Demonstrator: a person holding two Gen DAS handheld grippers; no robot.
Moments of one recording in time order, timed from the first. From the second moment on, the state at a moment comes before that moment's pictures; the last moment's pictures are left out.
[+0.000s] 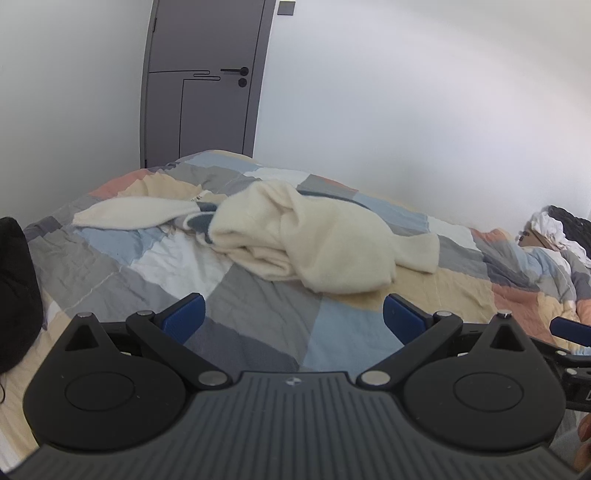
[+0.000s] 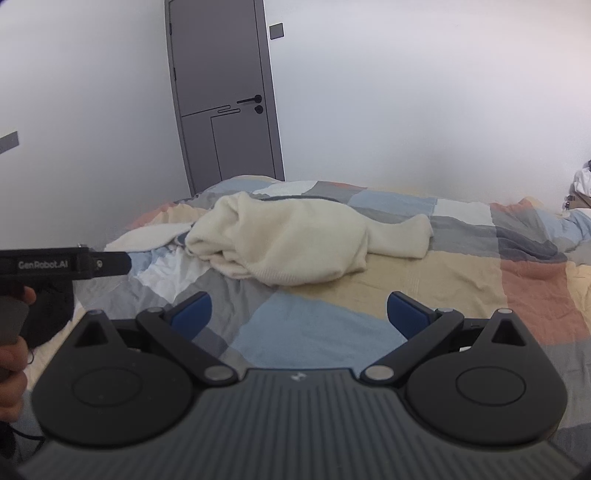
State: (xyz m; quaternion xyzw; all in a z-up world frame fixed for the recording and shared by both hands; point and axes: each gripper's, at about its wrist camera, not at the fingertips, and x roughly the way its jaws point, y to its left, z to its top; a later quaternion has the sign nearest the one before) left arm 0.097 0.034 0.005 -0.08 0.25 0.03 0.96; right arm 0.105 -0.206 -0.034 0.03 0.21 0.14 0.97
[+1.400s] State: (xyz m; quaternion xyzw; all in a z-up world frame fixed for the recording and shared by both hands) left arm 0.398 0.093 -0.195 -0.24 0.26 -0.12 0.93; right arm 0.406 -0.173 -0.188 0.17 0.27 0.19 0.93
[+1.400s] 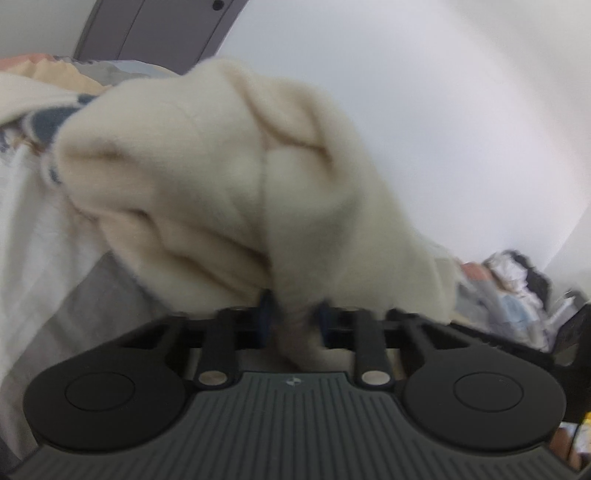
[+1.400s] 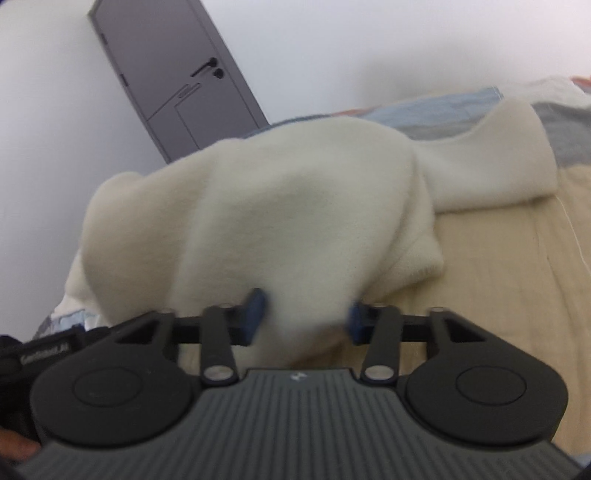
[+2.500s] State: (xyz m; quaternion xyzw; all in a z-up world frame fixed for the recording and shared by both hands) left arm 0.166 0.038 -0.131 -0.27 0.32 -0.12 0.90; right arm 0.235 -0.223 -0.121 0.16 0.31 0.14 0.93
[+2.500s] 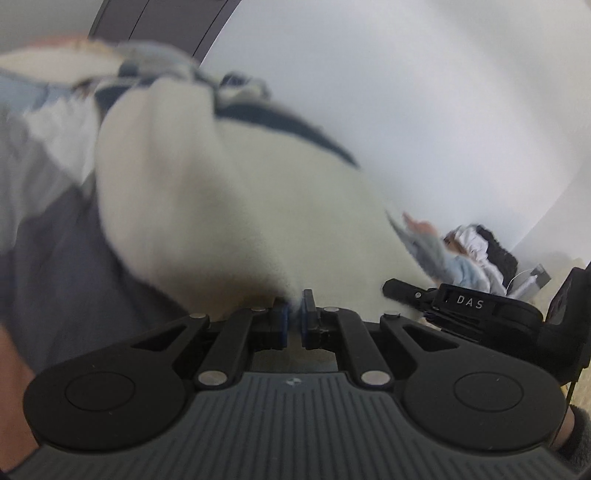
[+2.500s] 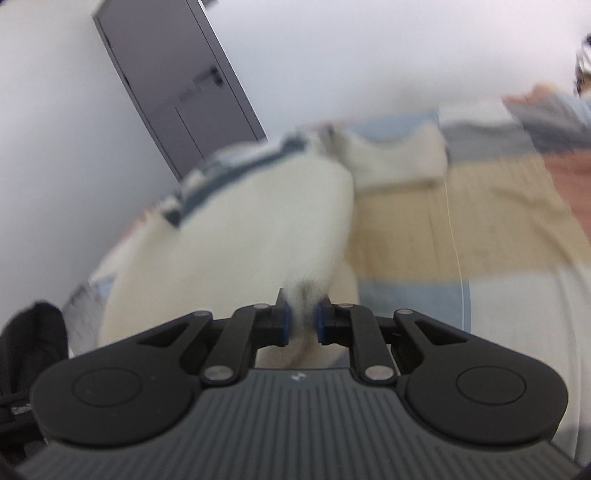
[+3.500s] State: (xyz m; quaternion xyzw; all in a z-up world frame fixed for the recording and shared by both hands) left arm 0.208 0.181 -0.163 -0.43 0.34 0.05 0.83; right arm 0.254 -0.260 -0.135 0.28 0.34 0.09 0.90
